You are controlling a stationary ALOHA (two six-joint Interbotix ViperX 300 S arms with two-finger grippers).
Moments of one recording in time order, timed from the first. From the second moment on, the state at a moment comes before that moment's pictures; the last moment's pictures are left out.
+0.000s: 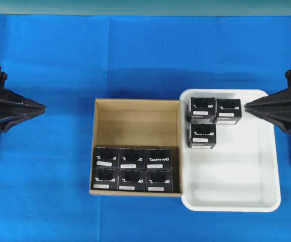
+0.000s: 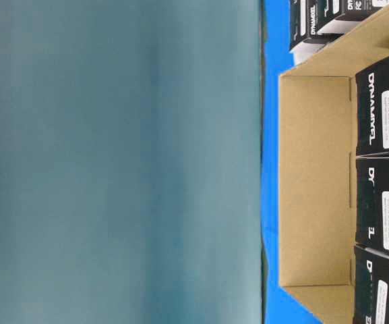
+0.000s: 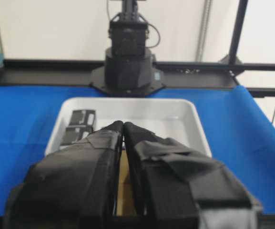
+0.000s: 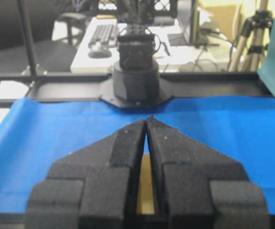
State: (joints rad) left arm 0.00 -0.97 1.17 0.00 -0.29 0.00; right arm 0.00 -0.96 1.16 0.00 -0.29 0.00
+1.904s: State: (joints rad) left arm -0.03 -1.03 1.07 0.02 0.09 -0.02; right arm 0.00 0.16 0.24 0.14 0.86 -0.04
